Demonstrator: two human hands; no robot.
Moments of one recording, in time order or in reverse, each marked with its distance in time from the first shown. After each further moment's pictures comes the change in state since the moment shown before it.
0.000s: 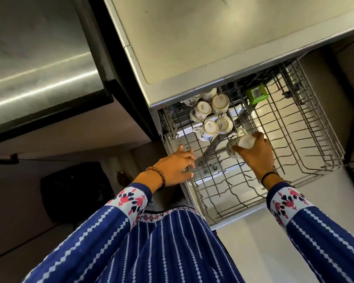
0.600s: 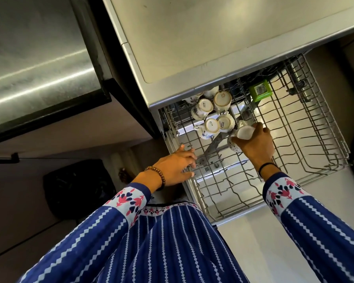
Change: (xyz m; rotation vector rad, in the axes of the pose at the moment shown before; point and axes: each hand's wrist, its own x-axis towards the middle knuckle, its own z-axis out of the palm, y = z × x) left_hand -0.001 0.004 -0.004 -0.023 -0.039 -0.041; right_hand 0.018 -0.017 0.005 -0.101 0.018 -0.042
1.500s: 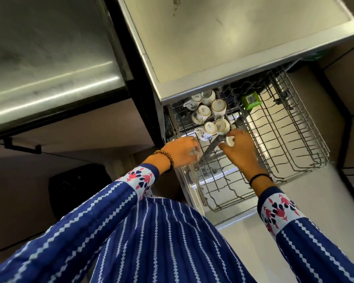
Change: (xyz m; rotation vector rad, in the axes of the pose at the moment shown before) left_hand -0.021 0.041 -0.036 0.071 0.158 -0.034; right_hand -0.077 -0.031 -0.028 0.114 -0.073 -0.308
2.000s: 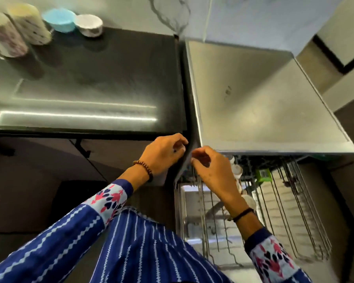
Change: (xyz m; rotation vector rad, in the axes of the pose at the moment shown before) left_hand -0.132 -0.021 -0.122 -0.161 0.842 -0.111; right_hand -0.057 -0.211 -0.029 0.221 -0.118 -0.555
